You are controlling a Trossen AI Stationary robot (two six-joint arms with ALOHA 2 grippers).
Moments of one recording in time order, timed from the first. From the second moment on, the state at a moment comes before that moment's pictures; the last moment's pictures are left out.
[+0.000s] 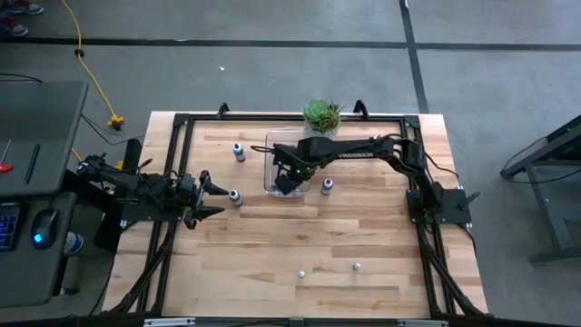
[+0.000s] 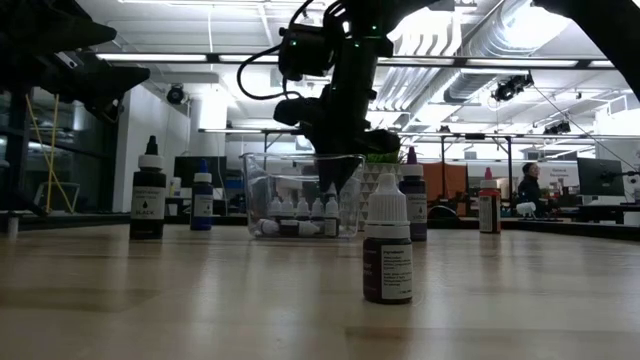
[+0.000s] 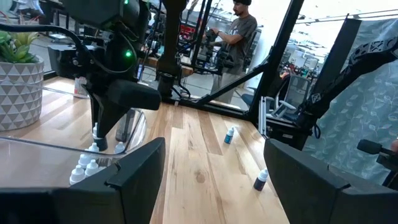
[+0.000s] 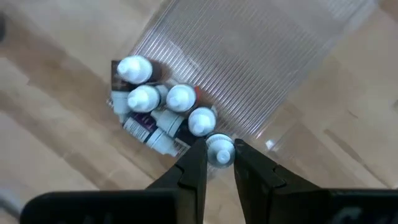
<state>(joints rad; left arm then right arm) -0.37 0.01 0.01 0.05 -0.27 -0.27 -0.17 2.12 1.75 -0.94 0.02 0.73</state>
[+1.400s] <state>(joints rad) -0.37 0.01 0.01 0.05 -0.27 -0.27 -0.17 2.12 1.75 -0.97 0.03 0.71</state>
